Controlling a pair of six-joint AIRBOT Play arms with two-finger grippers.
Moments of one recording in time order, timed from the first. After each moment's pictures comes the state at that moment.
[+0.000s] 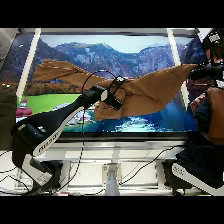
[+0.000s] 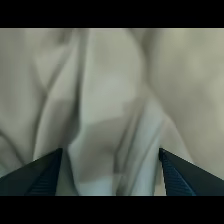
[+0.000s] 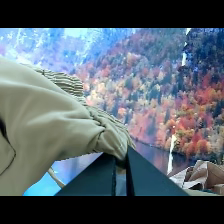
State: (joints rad) left arm -0.68 -1.75 1.37 1.44 -0.72 -1.43; right arm -0.24 -1.17 1.26 -1.58 0.83 1.01
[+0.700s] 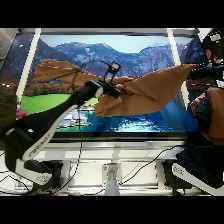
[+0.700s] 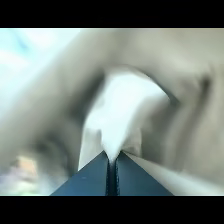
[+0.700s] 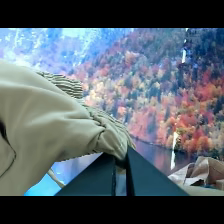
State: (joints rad) left arm -0.60 -1.62 1.37 1.60 -0.52 -1.55; right arm -0.24 -1.17 1.26 -1.60 0.83 1.06
